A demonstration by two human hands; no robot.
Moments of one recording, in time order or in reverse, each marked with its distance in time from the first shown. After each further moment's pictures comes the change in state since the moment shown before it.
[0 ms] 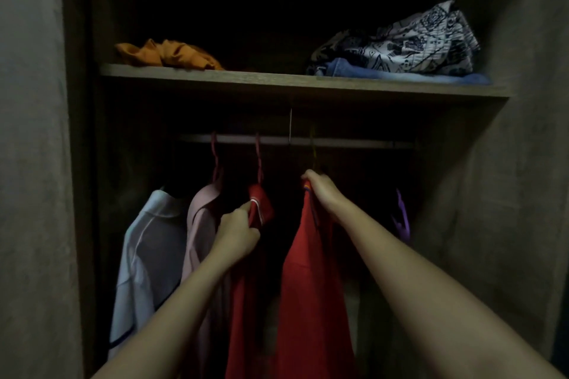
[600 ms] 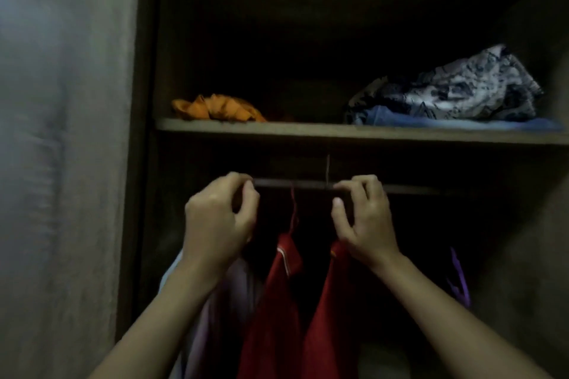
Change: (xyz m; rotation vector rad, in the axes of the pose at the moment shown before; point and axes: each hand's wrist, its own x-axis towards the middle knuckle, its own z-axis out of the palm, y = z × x) left_hand -0.008 0.030 -0.115 -0.035 0.837 0.573; right_hand -0.030 -0.031 -0.004 -0.409 0.515 -1.115
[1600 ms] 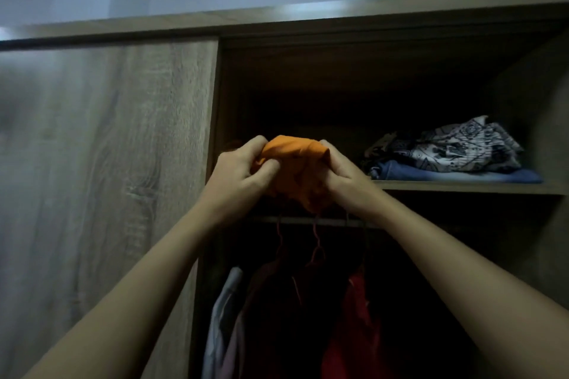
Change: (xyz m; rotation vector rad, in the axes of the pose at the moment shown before) left_hand 0.111 0.034 -0.098 -0.190 -0.341 0.070; right_hand 0.121 -0.127 -0.055 0.667 -0.516 0.069
